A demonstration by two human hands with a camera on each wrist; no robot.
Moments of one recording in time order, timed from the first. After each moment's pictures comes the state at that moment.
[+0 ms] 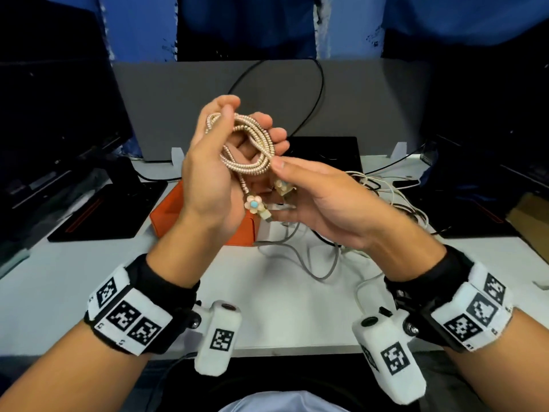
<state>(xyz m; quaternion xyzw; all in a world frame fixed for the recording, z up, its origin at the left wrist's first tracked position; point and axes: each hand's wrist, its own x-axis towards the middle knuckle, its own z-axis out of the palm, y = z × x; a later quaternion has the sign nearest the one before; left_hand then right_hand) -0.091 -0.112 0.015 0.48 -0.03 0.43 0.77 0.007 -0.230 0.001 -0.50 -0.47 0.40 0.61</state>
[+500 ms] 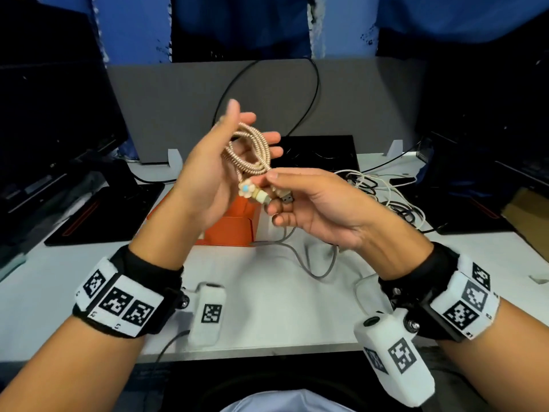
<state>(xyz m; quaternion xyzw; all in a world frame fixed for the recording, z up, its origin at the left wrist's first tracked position) -0.086 -0.082 0.017 0.59 0.04 0.30 0.75 0.019 -0.219 -0.009 -0.47 -0.40 0.45 0.64</state>
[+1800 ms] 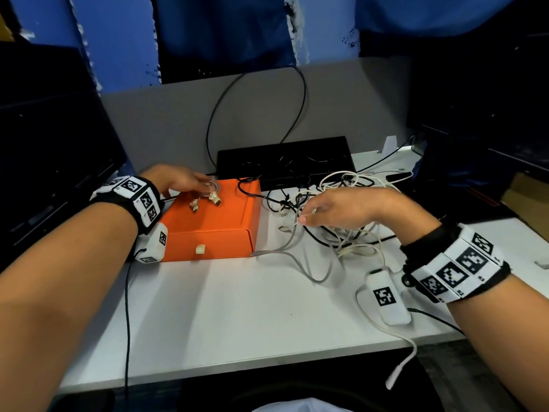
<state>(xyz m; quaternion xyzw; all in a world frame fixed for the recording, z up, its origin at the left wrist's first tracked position) -0.026 0.103 0.009 0.91 0.37 -0.12 0.15 0.096 -0.237 -0.018 -0.83 -0.52 0.18 0.11</state>
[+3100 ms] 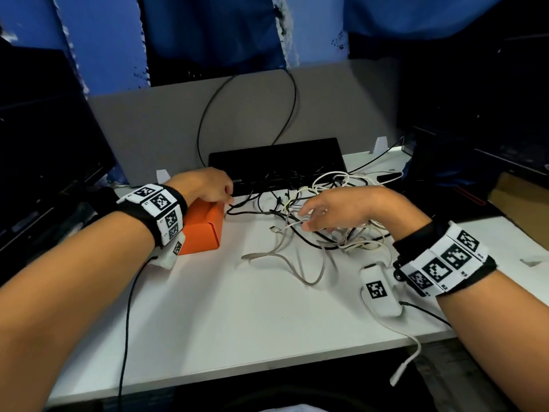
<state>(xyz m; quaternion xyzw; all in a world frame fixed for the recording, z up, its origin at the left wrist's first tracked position) 0.030 0.060 -0.010 0.97 0.18 -0.14 -0.13 0.114 -0.239 -0.021 -0.84 -0.50 0.20 0.08</state>
